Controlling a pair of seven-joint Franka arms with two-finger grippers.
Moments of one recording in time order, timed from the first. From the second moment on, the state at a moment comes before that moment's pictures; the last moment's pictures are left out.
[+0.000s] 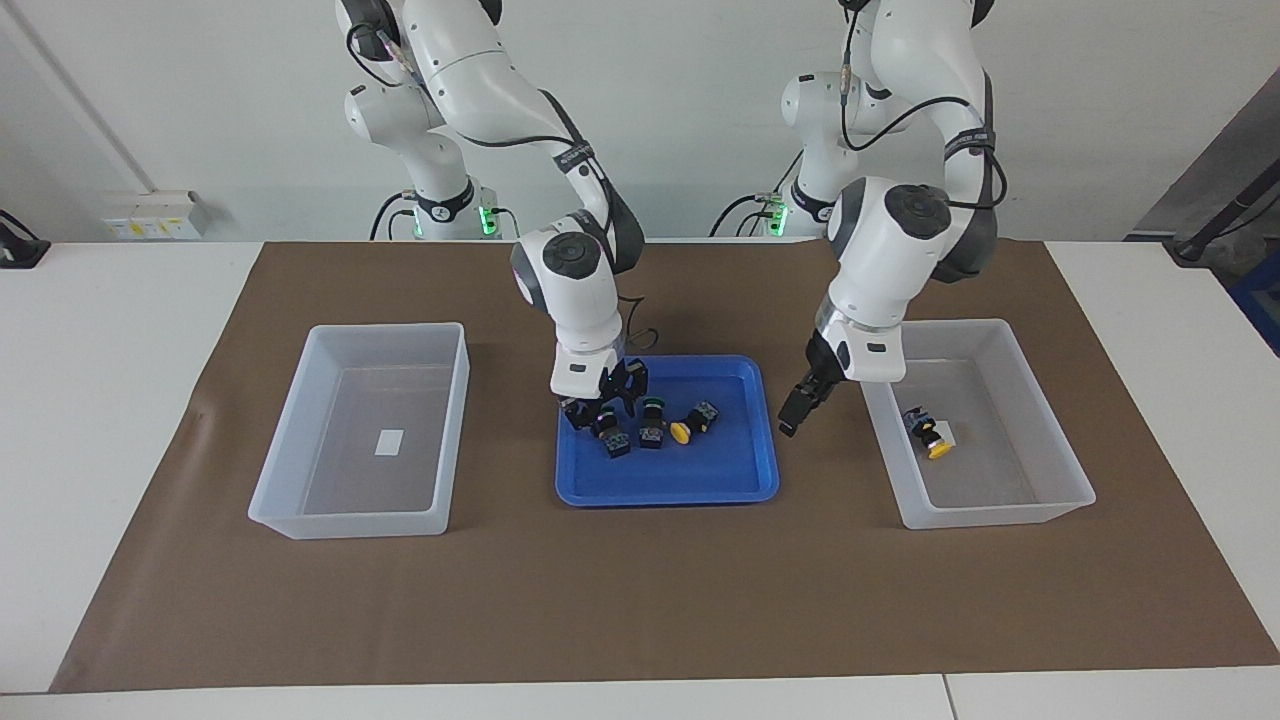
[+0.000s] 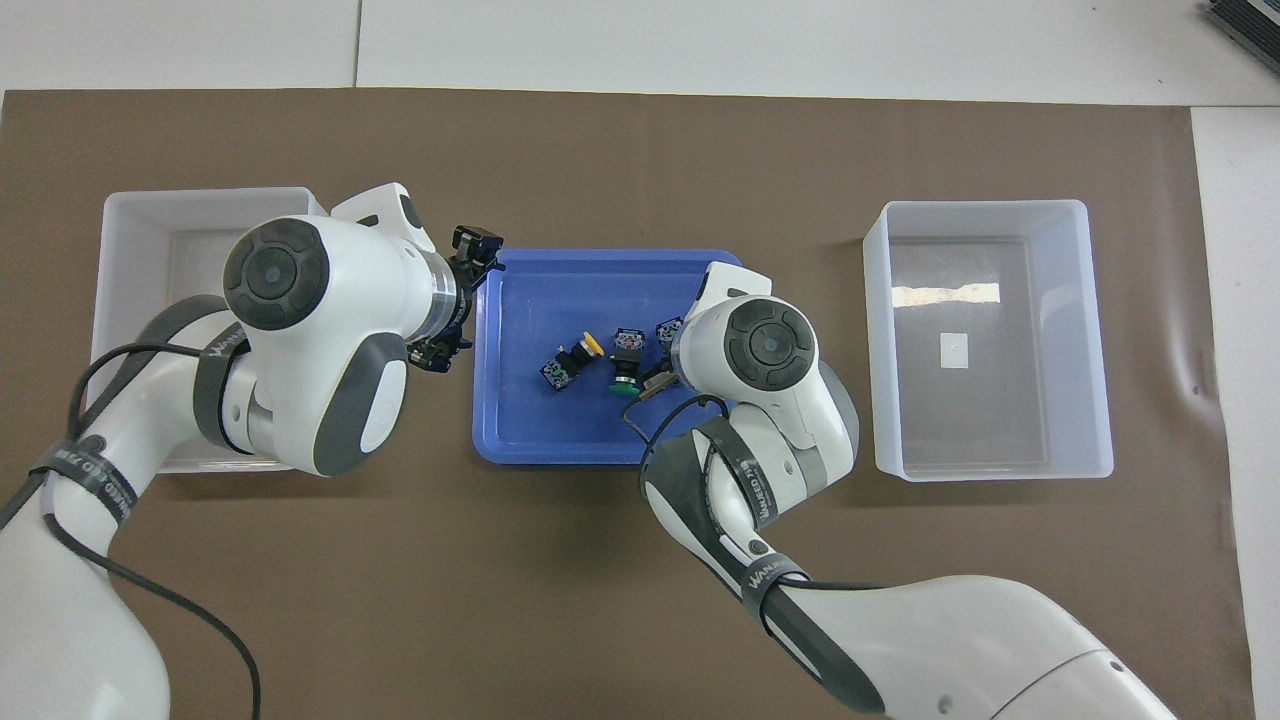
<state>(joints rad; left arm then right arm) -0.20 0.23 -0.23 -1.95 -0.06 2.42 -1.55 0.52 0.43 0.00 -1.89 0.06 2.49 -0.01</state>
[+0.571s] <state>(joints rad) -0.27 0.25 -0.23 -2.02 -0.06 2.50 -2.05 0.46 0.34 -0.02 -1.81 0.06 2.33 0.03</state>
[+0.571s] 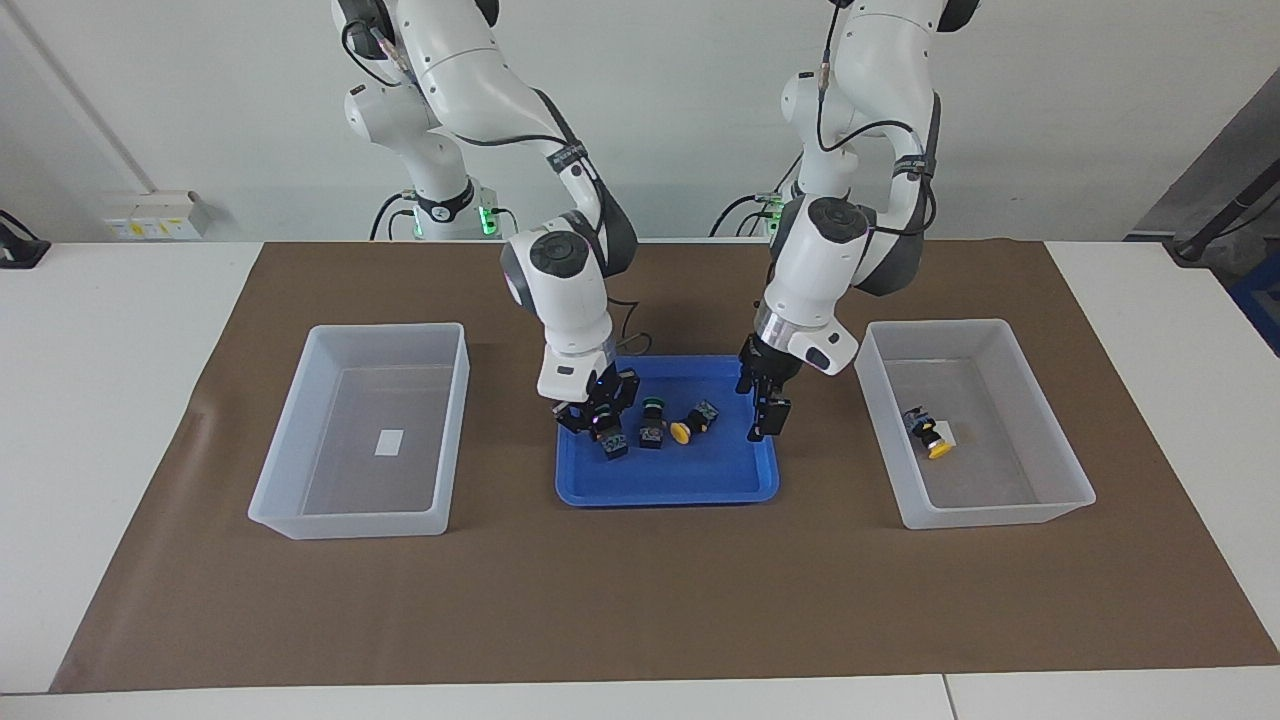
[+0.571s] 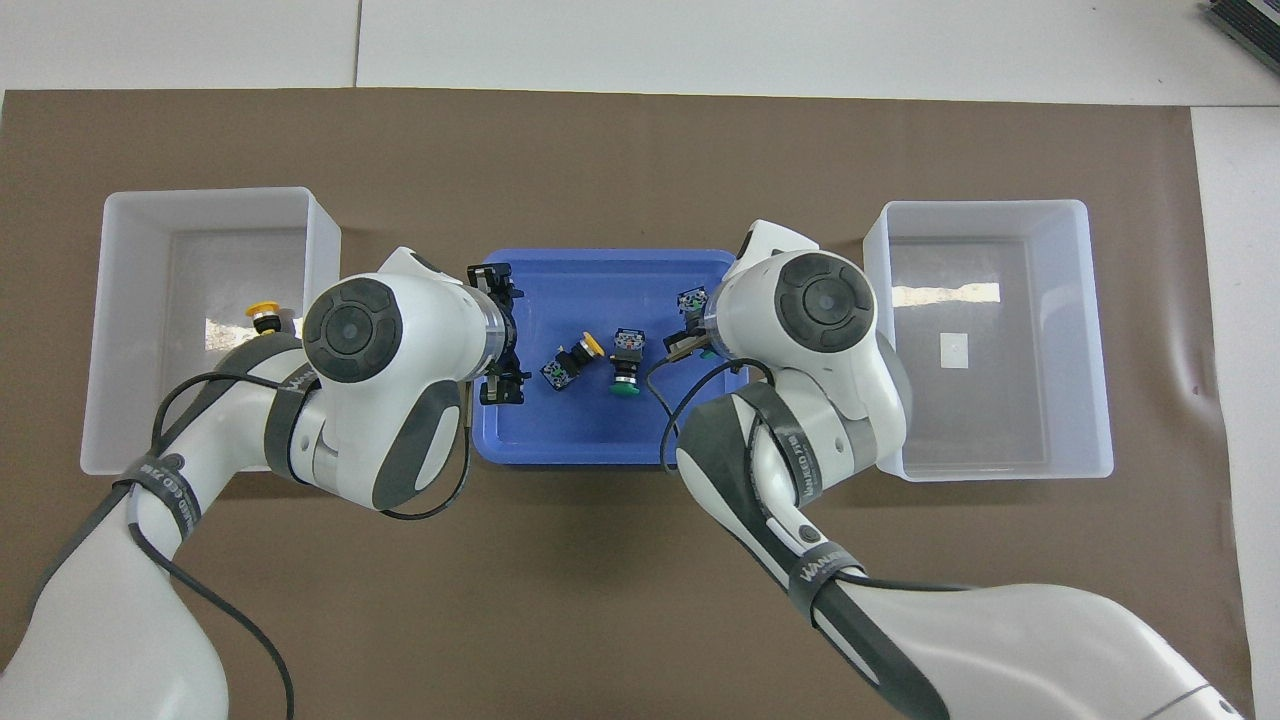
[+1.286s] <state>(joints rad) -0.36 0.31 -0.23 -2.08 -0.06 2.63 -2.26 0.02 0.21 -0.02 -1.84 0.06 2.19 -0.31</state>
